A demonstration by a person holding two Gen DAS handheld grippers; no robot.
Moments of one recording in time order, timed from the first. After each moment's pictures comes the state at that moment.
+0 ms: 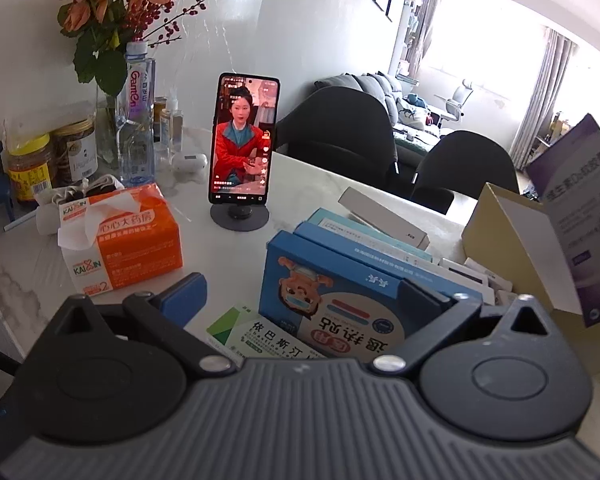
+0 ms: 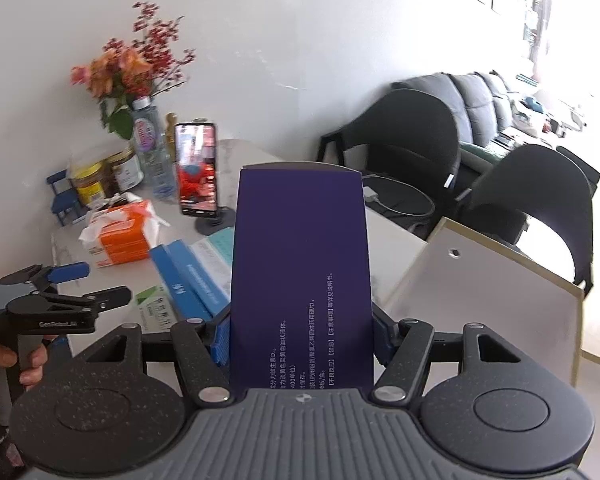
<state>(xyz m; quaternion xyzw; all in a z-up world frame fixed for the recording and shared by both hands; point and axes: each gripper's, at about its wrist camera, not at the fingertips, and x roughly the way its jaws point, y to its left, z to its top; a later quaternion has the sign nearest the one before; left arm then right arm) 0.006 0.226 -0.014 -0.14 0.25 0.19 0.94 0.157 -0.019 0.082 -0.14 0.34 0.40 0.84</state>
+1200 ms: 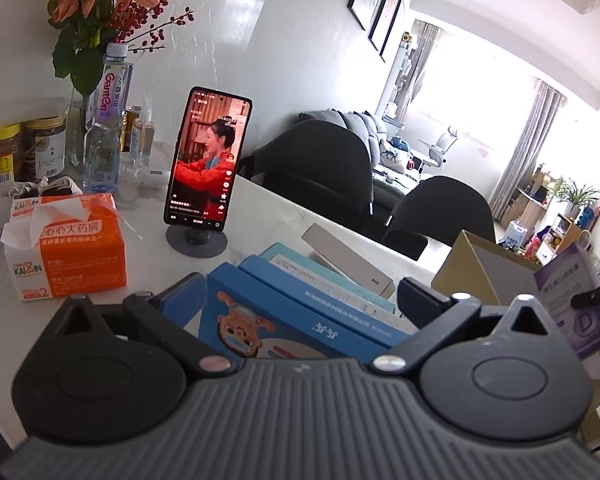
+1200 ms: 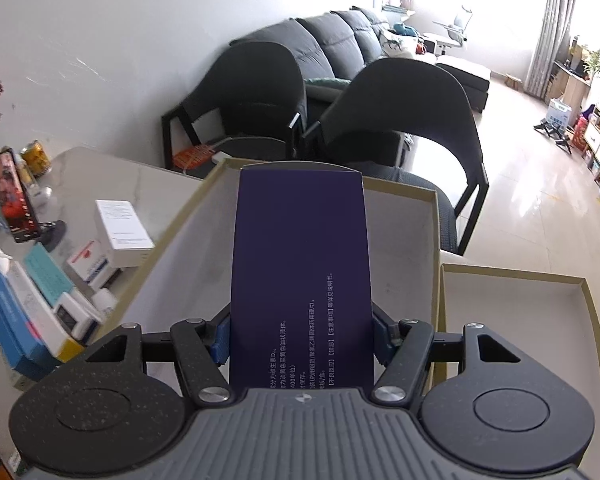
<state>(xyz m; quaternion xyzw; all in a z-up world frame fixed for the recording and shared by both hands) 0.034 0.219 -0.024 -0.19 0.19 0.17 0.95 0.282 -0.116 0.020 -0.09 0.42 0.22 0.88</state>
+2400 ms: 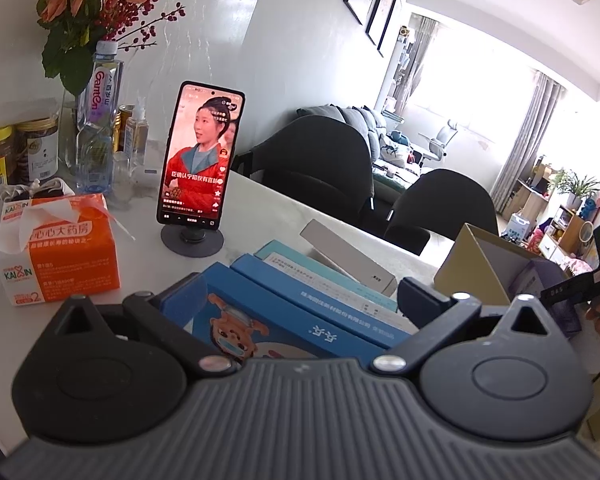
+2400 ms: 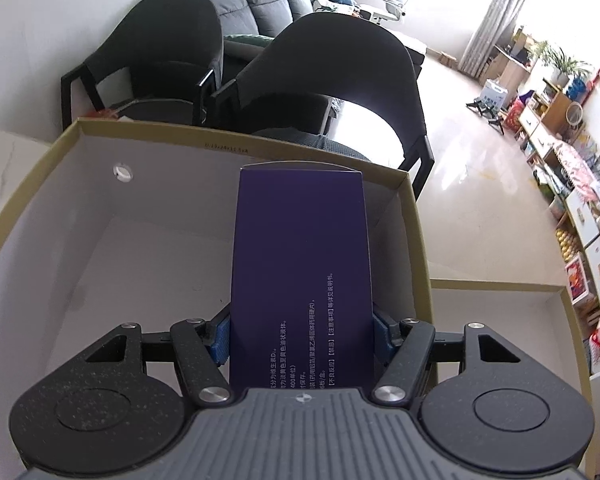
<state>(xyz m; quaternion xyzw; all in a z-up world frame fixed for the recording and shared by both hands) 0.043 0.217 -0.029 -0.18 0.19 0.17 0.95 0.377 -0.085 -0.061 -0.17 0.44 0.09 0.88</state>
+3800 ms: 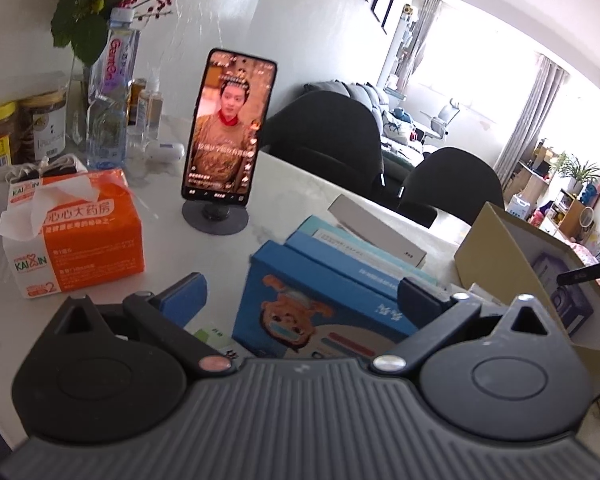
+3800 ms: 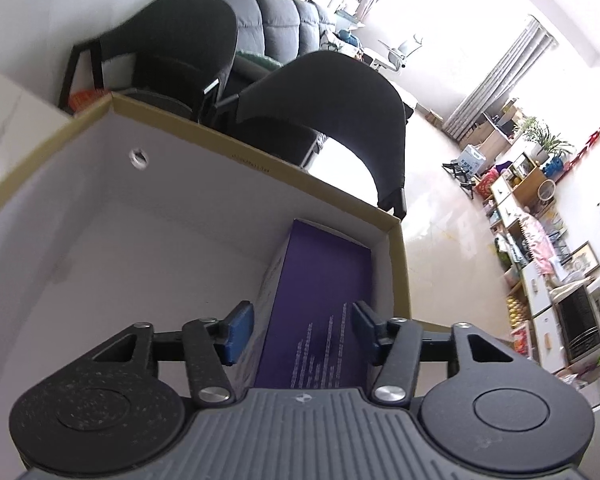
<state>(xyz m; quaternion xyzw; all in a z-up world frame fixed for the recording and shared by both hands) 0.037 0.256 -0.047 -0.19 0.23 0.16 0.94 0.345 -0.069 -0.055 -0.25 0.37 0.08 0.89</state>
